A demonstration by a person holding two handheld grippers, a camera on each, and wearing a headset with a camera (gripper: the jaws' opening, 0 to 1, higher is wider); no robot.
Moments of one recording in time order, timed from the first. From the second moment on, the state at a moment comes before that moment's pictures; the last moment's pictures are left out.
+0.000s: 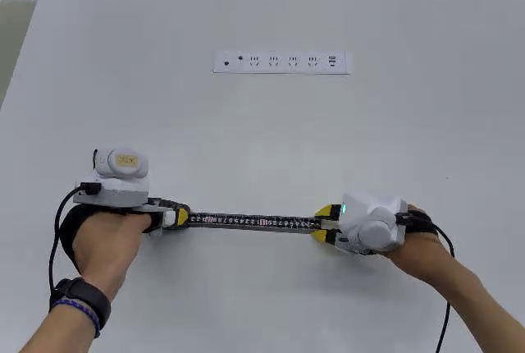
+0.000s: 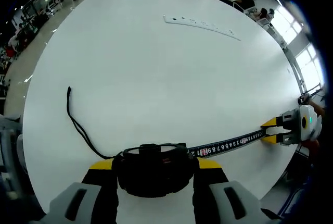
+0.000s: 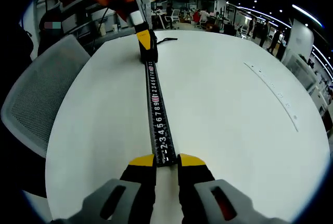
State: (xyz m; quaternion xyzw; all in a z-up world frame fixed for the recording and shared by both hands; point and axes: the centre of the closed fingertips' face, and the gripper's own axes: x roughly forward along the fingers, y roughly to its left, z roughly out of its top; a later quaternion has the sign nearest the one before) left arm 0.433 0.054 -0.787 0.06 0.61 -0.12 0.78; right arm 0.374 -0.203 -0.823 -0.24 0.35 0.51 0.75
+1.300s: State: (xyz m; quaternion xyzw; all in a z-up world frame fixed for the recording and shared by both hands) left arm 0.434 0.051 -0.785 0.06 0.61 -0.13 0.78; right arm 0.380 -0.166 -0.822 -0.23 0.33 0.53 0.75
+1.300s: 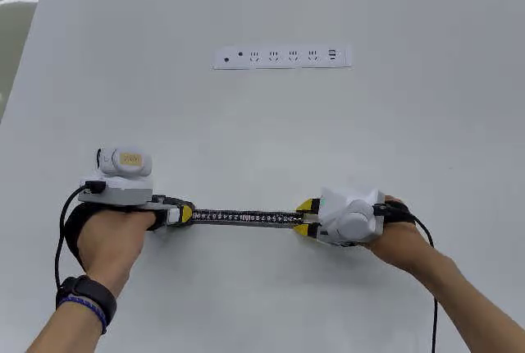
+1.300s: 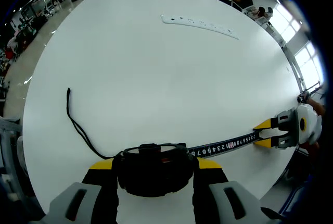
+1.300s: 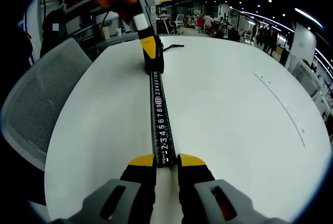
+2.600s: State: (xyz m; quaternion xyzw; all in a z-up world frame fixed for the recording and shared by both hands) left arm 0.433 0.056 -0.786 0.05 0.60 -0.12 0.79; right arm 0.393 -0.102 -0.823 -0.21 0.30 0.55 0.75
